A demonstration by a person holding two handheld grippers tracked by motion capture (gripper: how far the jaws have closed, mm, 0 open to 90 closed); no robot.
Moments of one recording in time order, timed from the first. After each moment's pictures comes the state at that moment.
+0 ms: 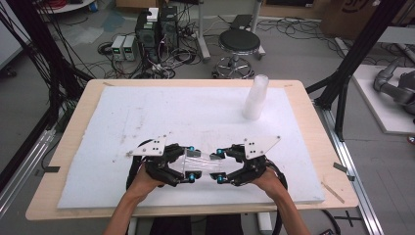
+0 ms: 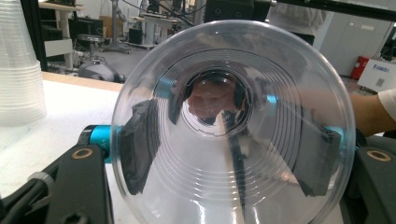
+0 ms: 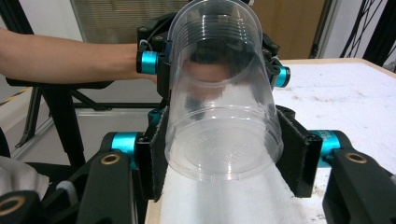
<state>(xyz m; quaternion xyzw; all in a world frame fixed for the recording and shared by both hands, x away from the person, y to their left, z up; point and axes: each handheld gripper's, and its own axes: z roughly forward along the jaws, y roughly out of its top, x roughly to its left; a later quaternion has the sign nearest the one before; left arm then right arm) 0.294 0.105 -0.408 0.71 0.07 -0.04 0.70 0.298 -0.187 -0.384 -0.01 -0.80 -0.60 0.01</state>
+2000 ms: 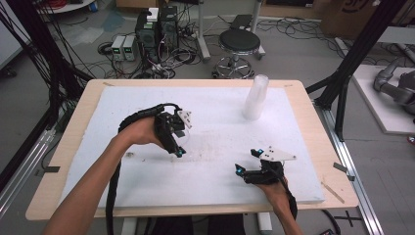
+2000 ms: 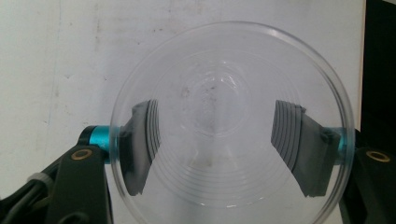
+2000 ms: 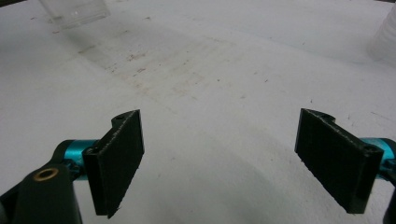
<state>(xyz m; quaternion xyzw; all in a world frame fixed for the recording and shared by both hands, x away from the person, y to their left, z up) 0.385 0.083 -0.344 0.97 0.06 0.01 0.22 0.293 -0.248 -0.453 -0.35 -0.78 -0.48 -0.19</state>
